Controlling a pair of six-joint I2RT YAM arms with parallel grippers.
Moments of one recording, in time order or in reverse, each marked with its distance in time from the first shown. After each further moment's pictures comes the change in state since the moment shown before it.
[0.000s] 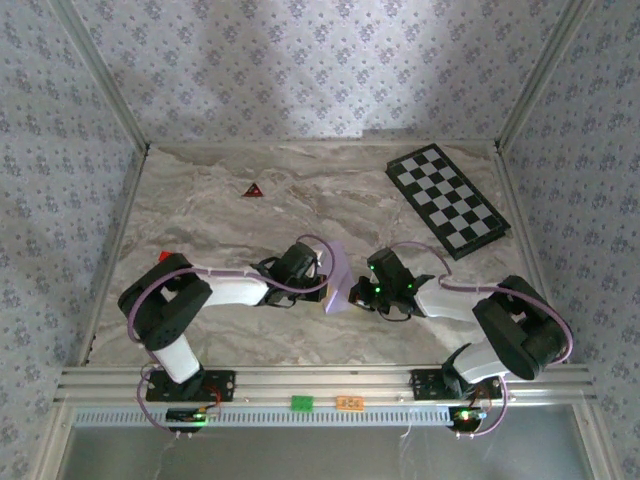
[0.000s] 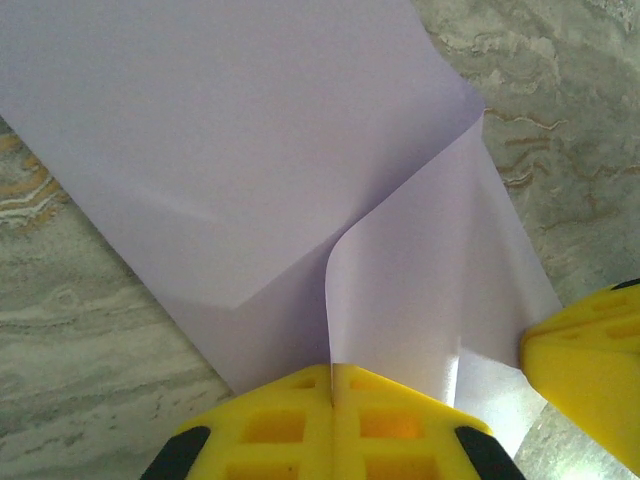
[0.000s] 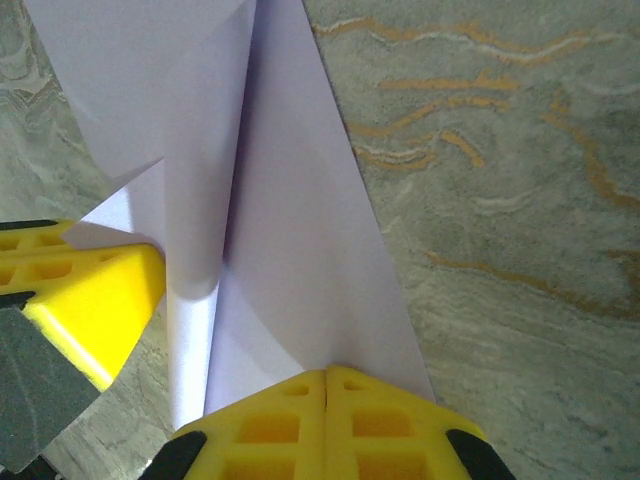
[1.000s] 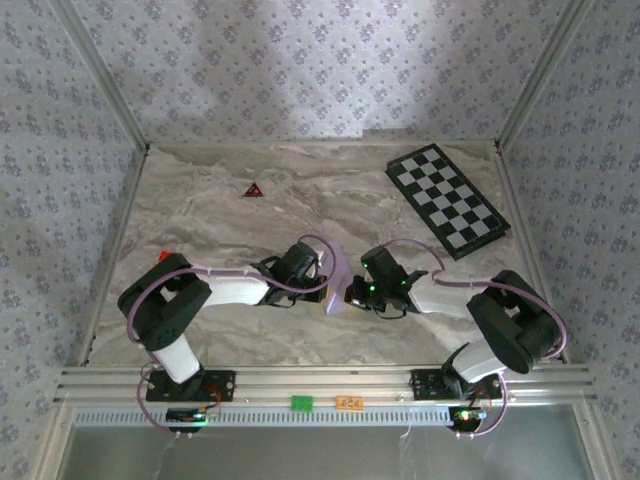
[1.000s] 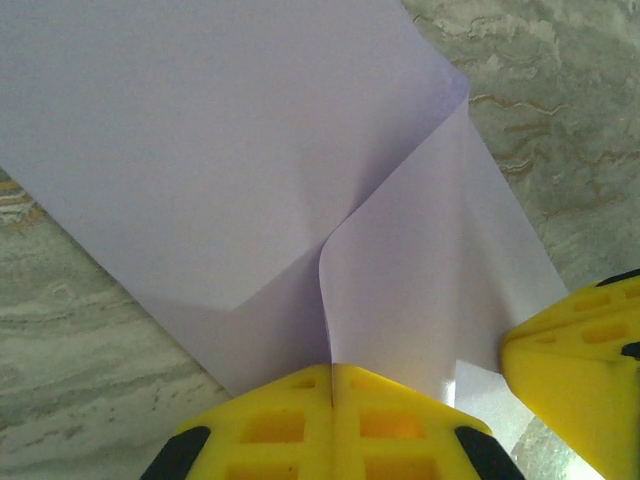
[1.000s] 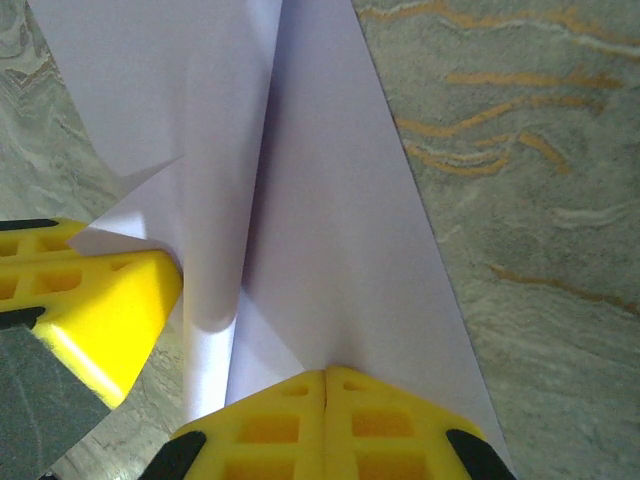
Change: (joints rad) left arm 0.000 -0.003 0.014 -0.033 -0.005 0.029; right arm 0.024 0.046 0.051 -0.033 0.008 -0.014
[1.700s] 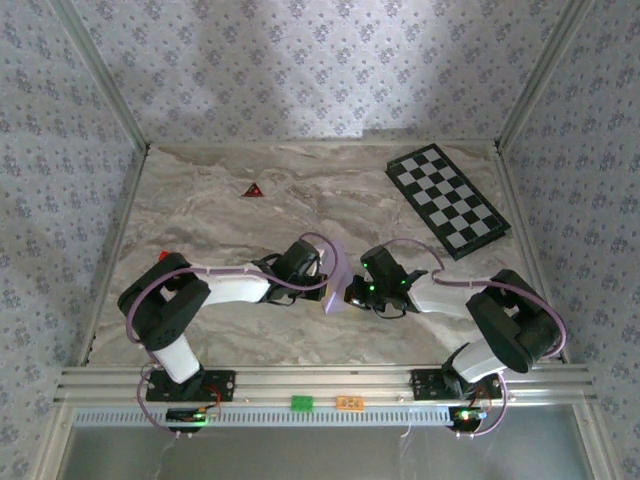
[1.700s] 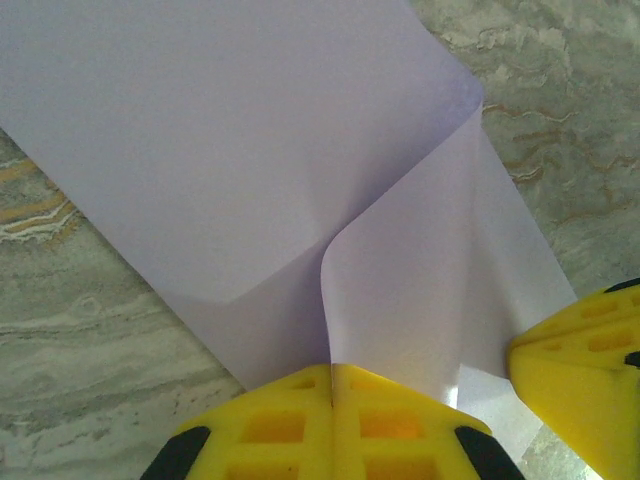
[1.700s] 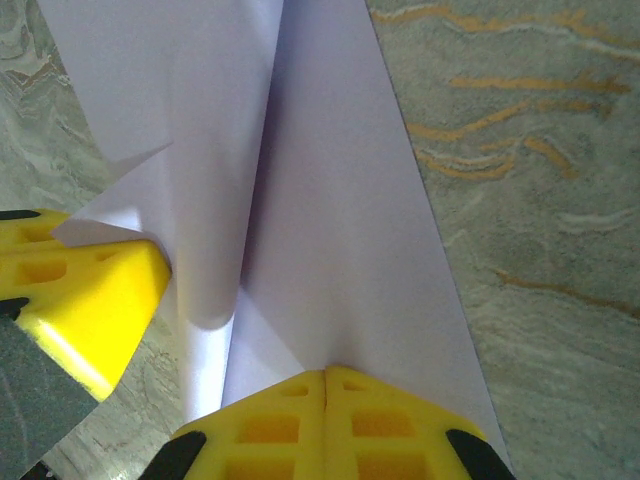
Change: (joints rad) left arm 0.000 0.000 0.030 -0.051 -0.022 0.025; right arm 0.000 0.005 0.003 0.001 -0.001 0.000
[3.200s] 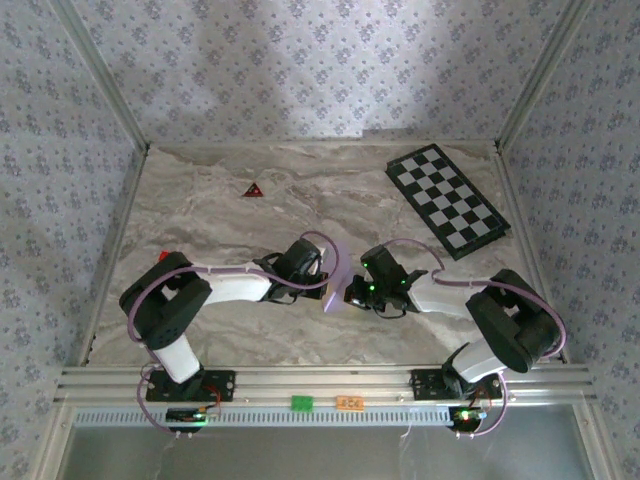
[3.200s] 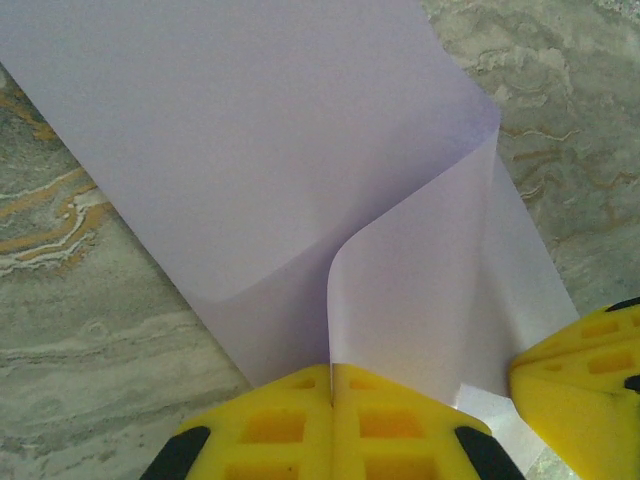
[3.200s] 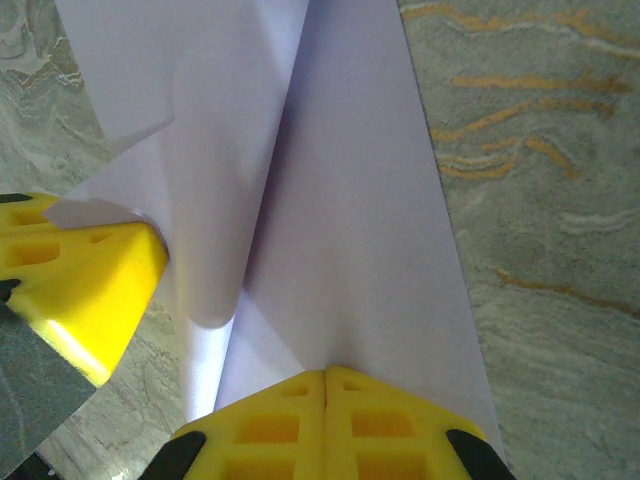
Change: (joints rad) left arm 0.000 0.011 0.015 0.000 -0.018 0.007; right arm 0.000 0.001 0.000 0.000 -0.006 0.000
